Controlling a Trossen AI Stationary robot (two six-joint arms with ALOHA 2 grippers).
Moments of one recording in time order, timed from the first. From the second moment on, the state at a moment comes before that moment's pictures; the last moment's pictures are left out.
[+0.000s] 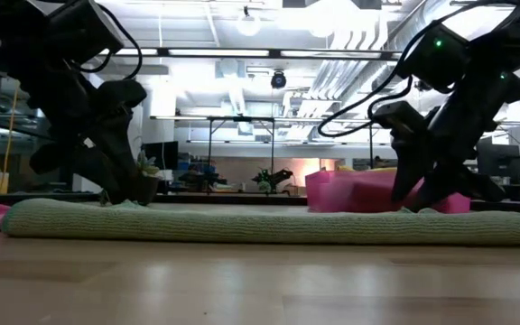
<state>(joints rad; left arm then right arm) 0.07 1.10 0.38 -0.22 -0.24 -1.12 0.01 1.33 0.40 0.02 0.00 1.34</state>
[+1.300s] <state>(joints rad) 0.09 1.14 0.38 -0.18 -0.23 -0.96 -0.06 1.26 0.40 -0.04 0.05 1.36</state>
